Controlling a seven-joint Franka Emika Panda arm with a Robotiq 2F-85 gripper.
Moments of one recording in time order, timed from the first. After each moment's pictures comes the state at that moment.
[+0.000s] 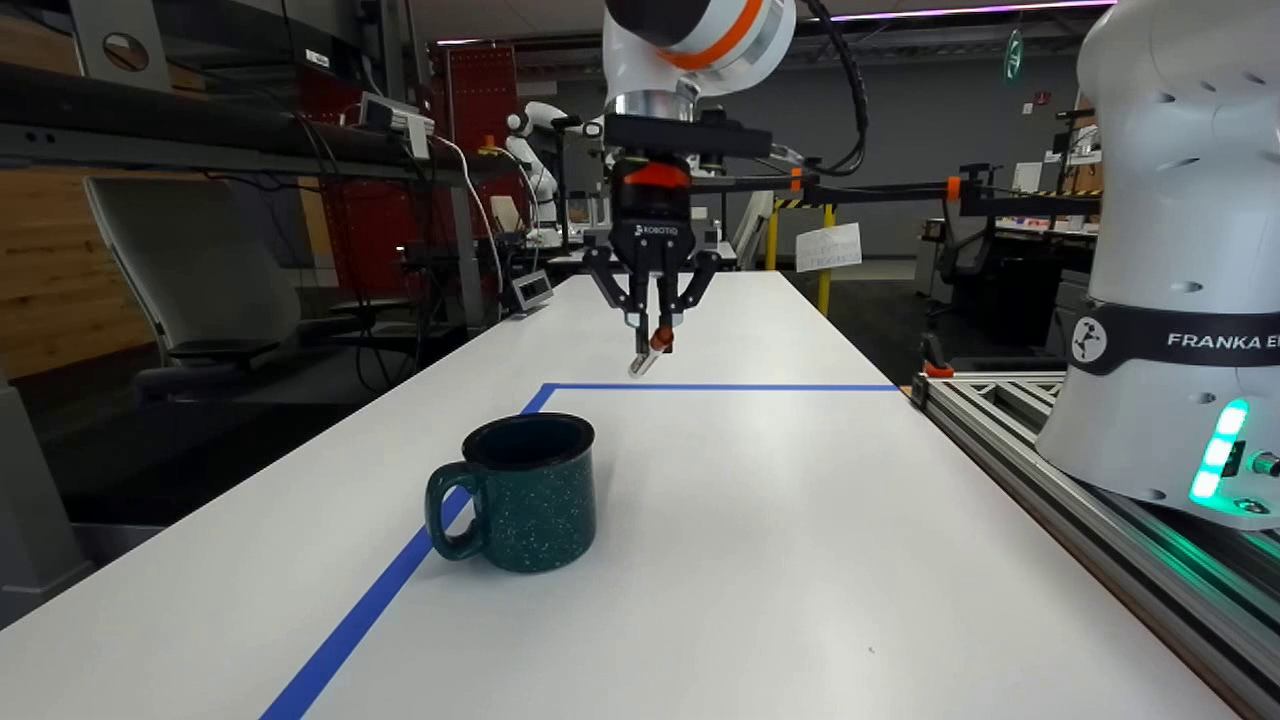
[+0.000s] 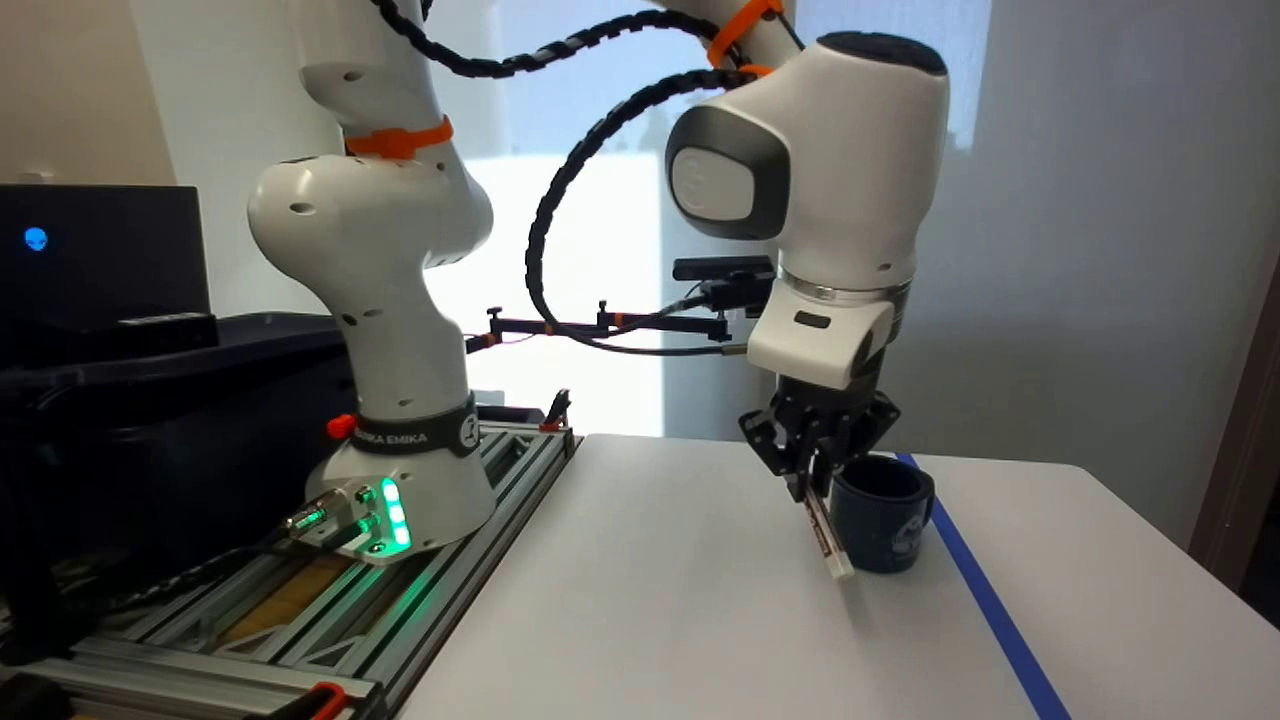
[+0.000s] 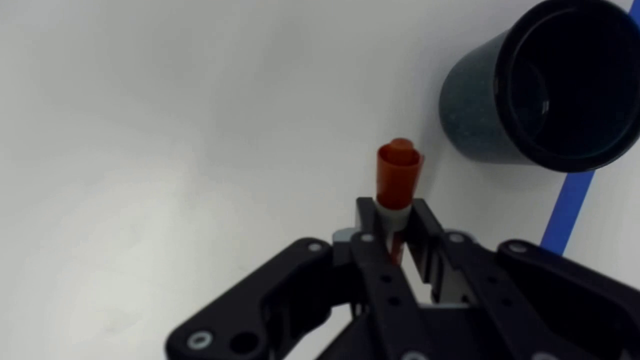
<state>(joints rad) -0.11 -0.06 -0.11 -2.62 0.43 2.45 0.62</state>
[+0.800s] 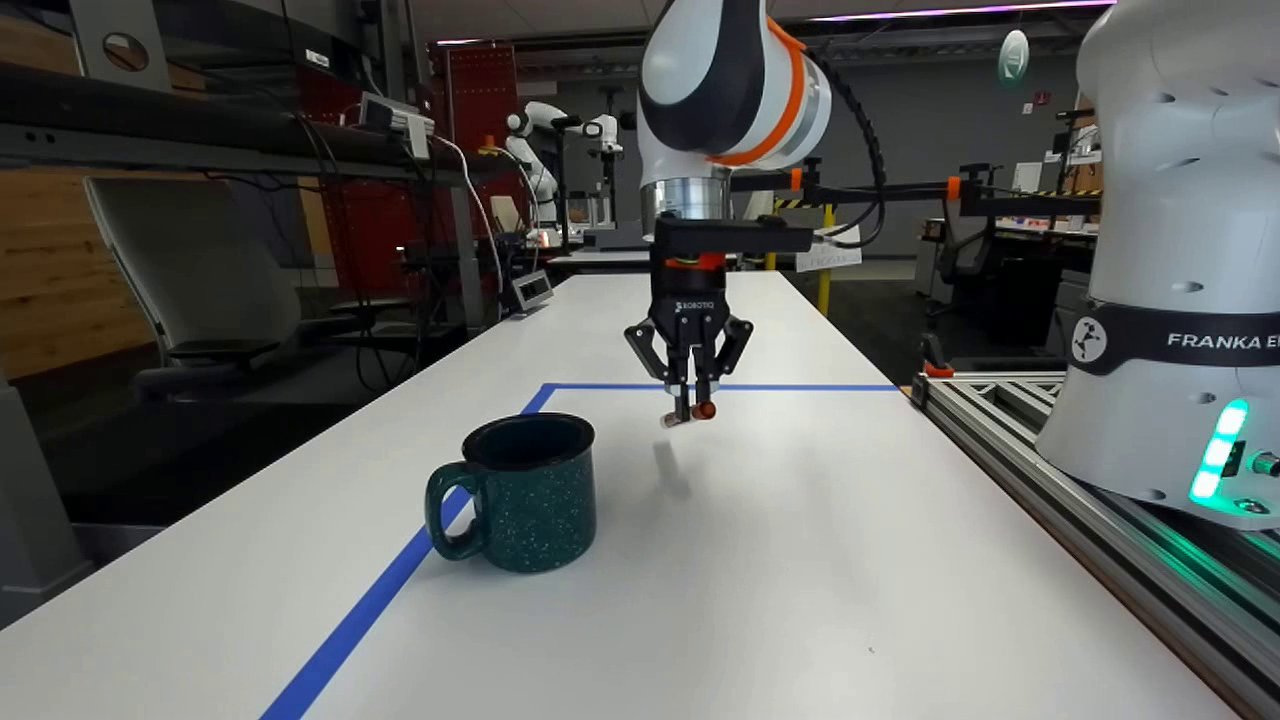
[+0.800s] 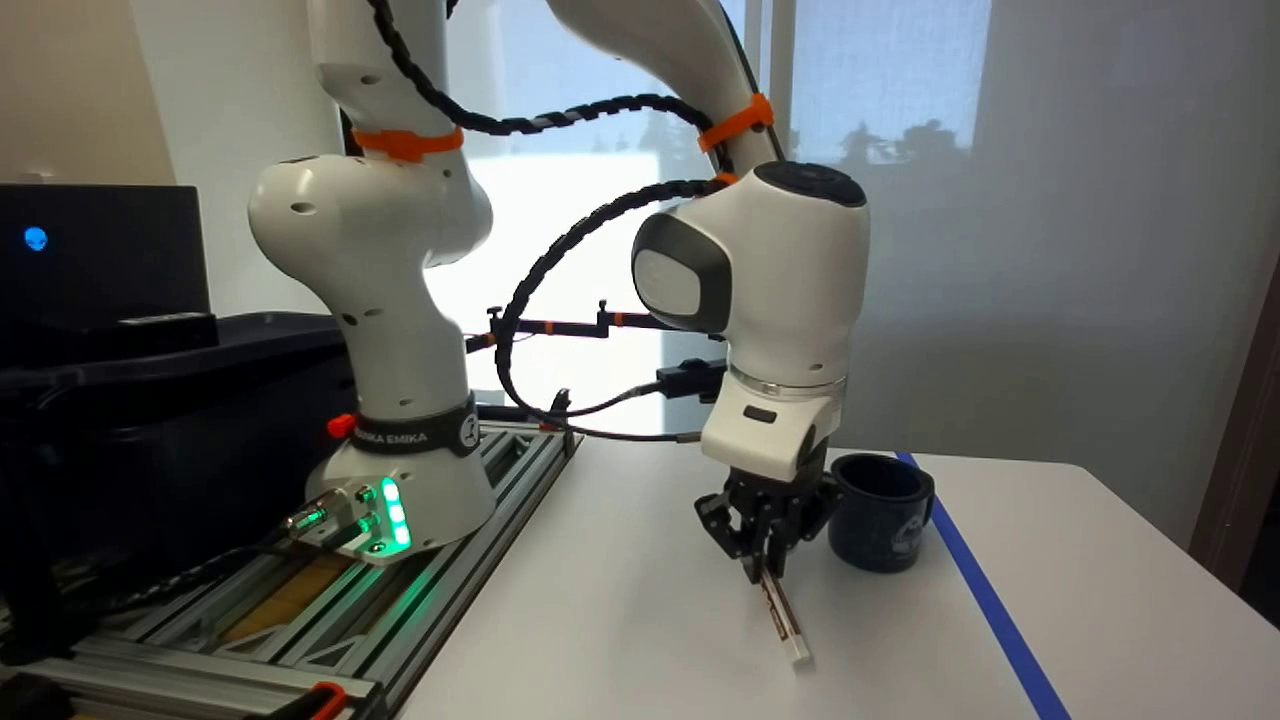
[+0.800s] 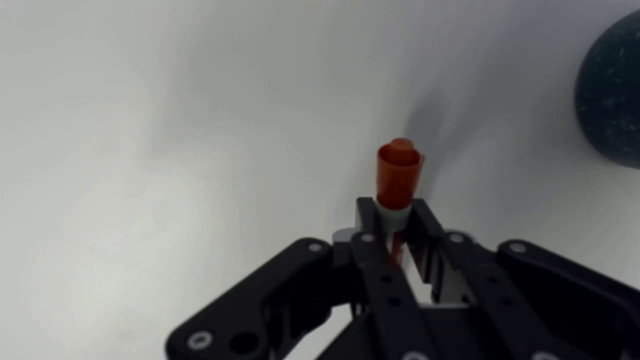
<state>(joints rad) -0.10 0.09 -0.09 -2.71 0.44 2.71 0.50</state>
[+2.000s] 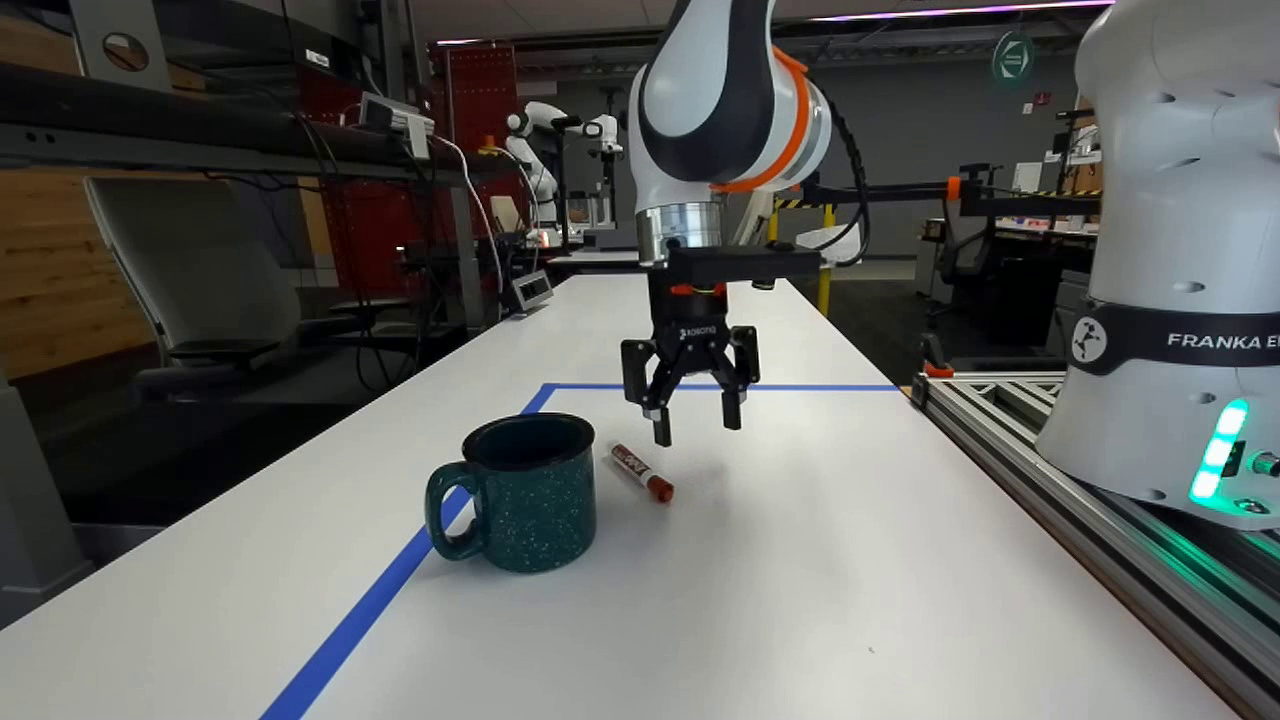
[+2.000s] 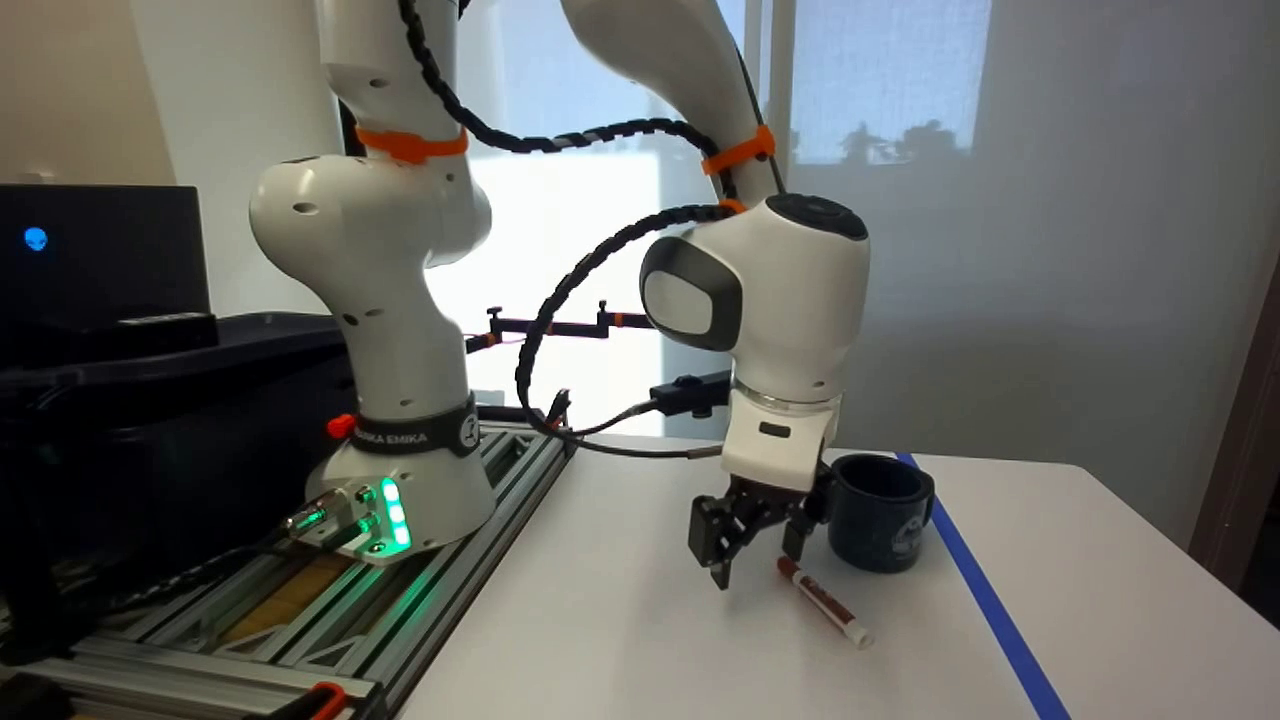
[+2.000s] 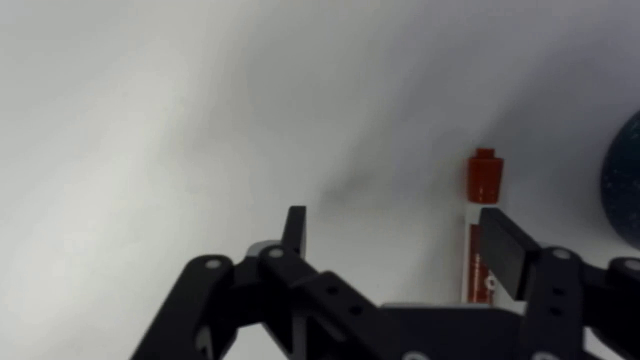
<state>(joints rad) -0.08 0.15 -0.05 -2.71 0.43 2.74 0.41</state>
